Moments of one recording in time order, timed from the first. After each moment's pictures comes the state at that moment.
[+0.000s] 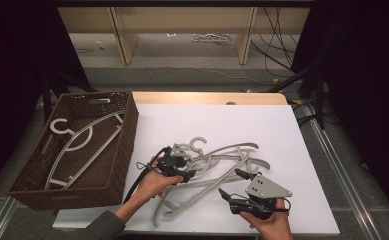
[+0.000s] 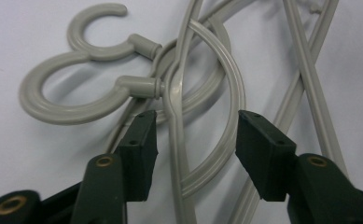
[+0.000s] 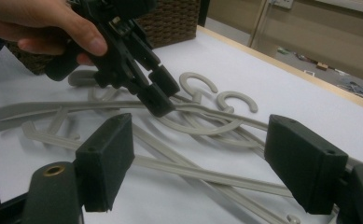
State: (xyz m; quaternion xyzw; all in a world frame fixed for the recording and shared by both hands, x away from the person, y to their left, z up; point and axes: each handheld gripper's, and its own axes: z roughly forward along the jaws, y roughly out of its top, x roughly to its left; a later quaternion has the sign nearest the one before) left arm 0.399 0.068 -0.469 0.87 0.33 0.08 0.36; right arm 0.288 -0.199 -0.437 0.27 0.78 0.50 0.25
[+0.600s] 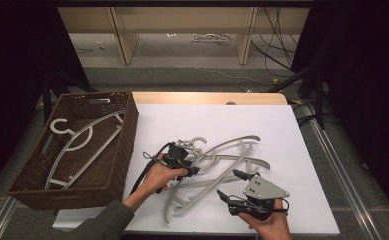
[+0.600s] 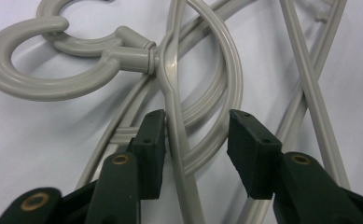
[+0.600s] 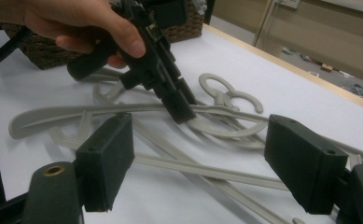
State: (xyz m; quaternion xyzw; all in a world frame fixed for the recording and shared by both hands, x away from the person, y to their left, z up) left arm 0.424 0.062 -0.471 0.87 0.35 0.02 0.34; right arm 0.286 -0.196 -0.437 0.26 0.79 0.49 0.25
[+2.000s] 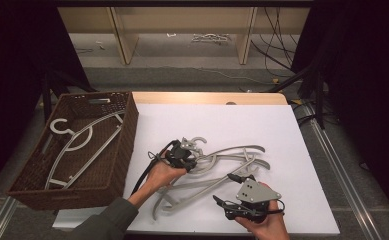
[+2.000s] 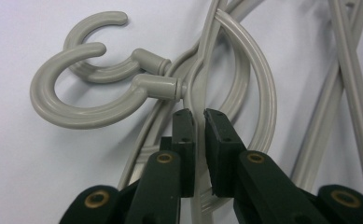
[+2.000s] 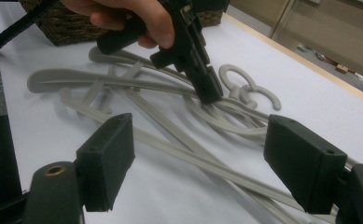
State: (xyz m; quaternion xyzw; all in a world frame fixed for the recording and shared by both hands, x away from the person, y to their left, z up) left arm 0.421 0.053 -0.464 0.89 0.31 0.10 0.33; right arm 0.284 -0.185 -0.441 0.22 0.82 0.47 0.25
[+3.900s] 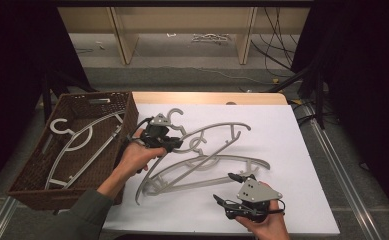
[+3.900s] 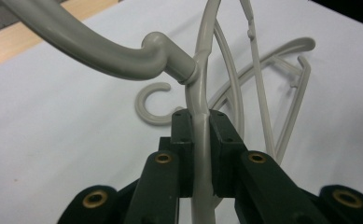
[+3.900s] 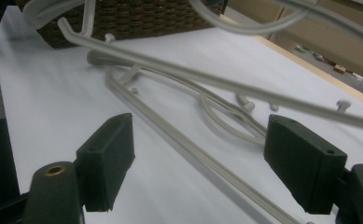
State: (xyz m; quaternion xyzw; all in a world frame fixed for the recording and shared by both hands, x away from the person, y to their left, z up) left arm 0.424 0.108 -0.373 0.85 0.33 0.11 0.40; right arm 0.284 -0.187 -0.440 0.23 0.82 0.47 0.24
